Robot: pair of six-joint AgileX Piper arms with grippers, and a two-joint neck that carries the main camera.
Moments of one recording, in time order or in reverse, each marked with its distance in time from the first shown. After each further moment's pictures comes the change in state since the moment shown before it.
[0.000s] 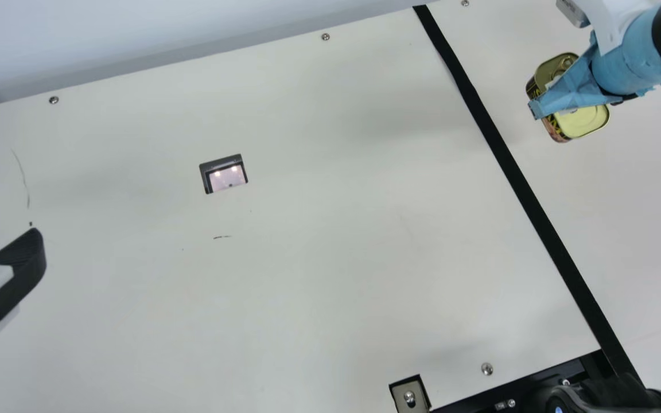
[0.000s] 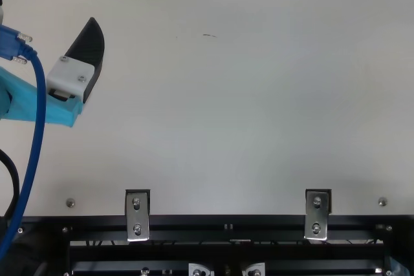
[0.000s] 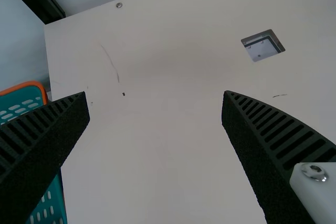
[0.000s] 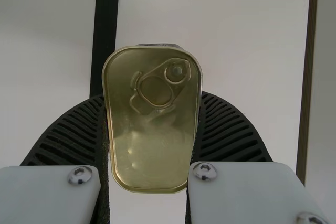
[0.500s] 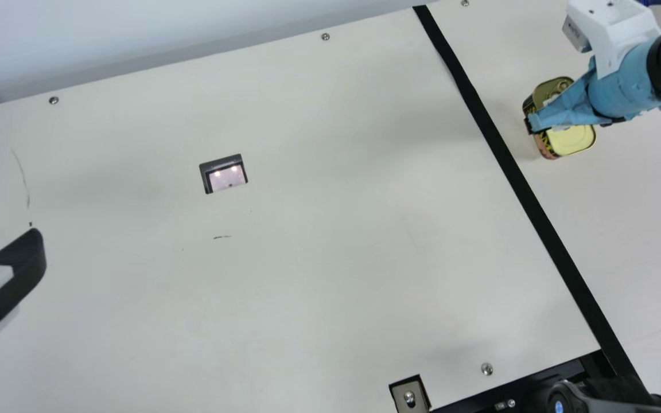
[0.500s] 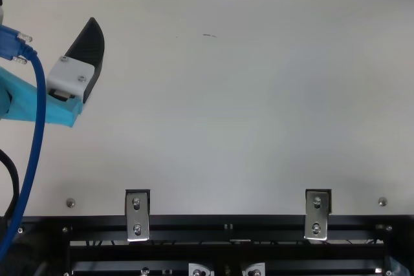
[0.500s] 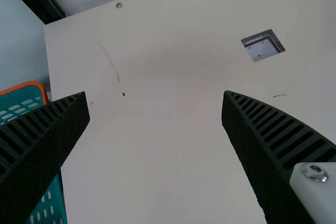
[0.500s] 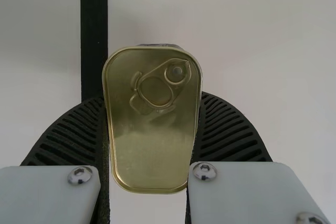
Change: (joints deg) left arm 0.0 0.0 0.0 0.0 0.0 0.0; right arm -4.8 4.1 5.3 6.9 -7.9 -3.7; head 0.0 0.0
